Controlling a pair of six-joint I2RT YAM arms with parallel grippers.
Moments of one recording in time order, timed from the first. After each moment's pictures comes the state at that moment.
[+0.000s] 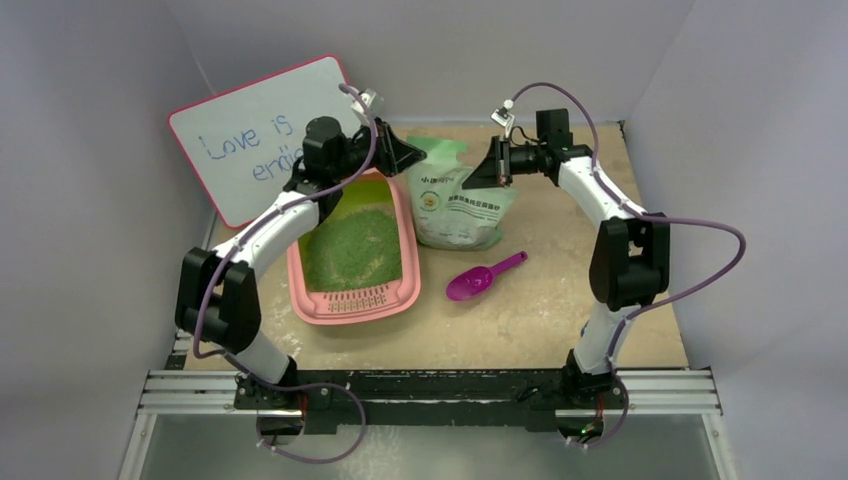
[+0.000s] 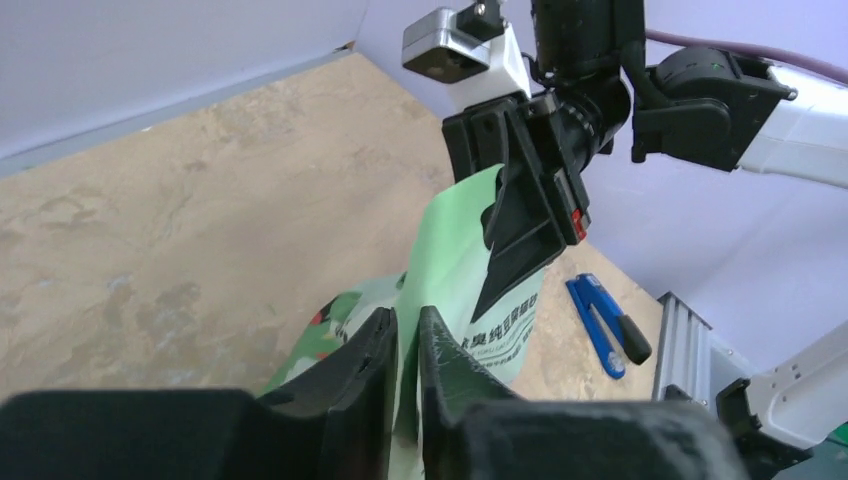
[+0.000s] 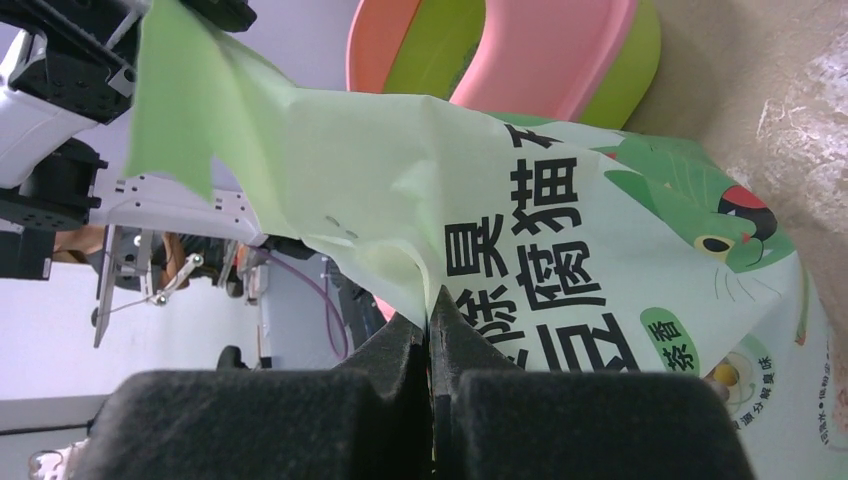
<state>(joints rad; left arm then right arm) -0.36 1.58 1.22 0.33 0.64 -0.41 0.16 1.86 1.52 -0.42 -1.20 0.28</state>
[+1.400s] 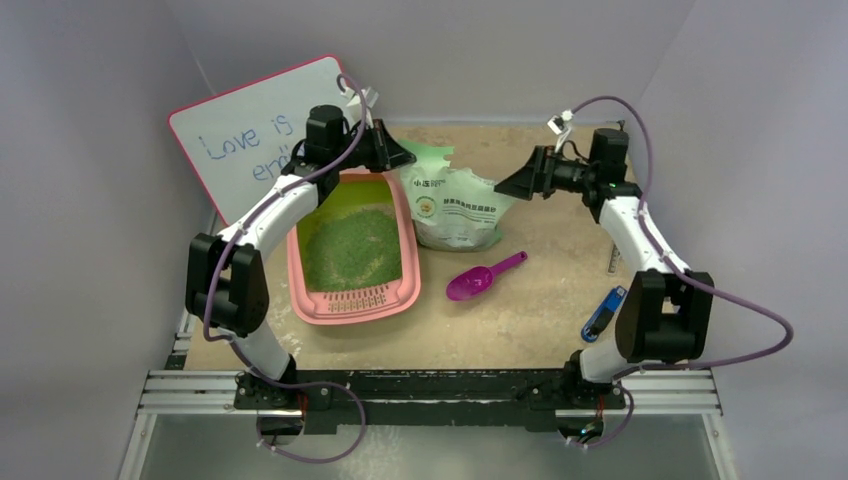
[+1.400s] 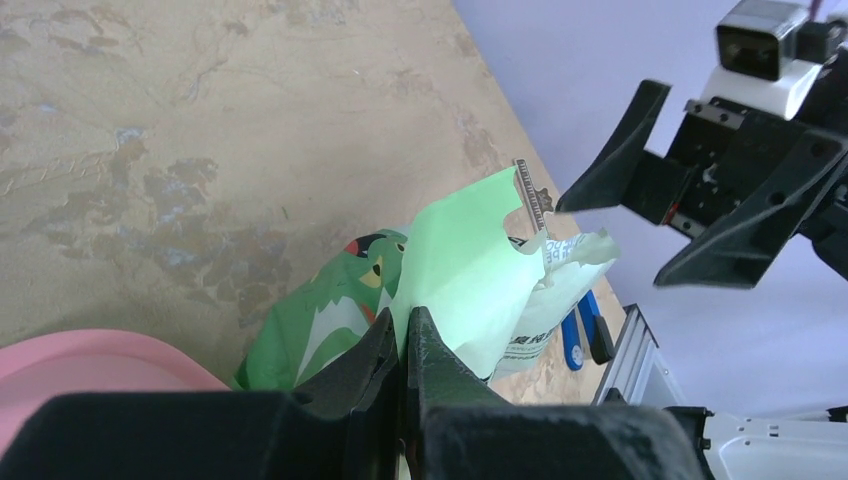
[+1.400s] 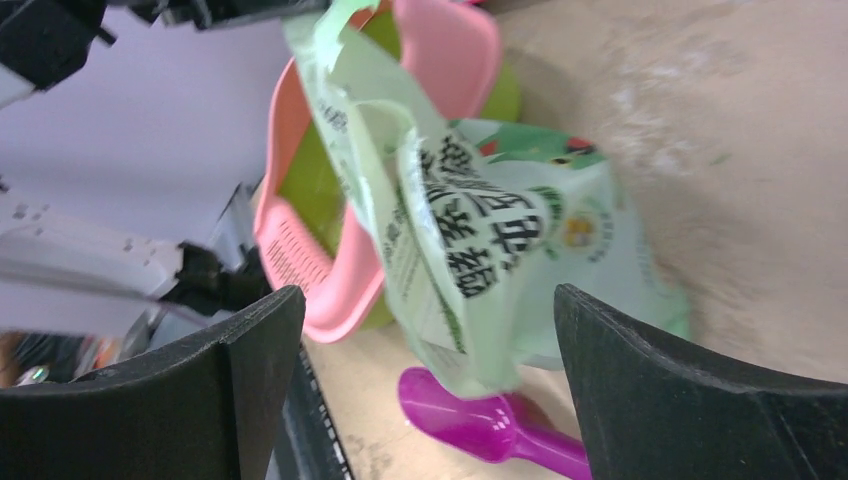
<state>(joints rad) -0.30 1.70 1.37 0.04 0.64 -0.54 -0.01 1.52 1.16 -0.17 -1.09 0.28</state>
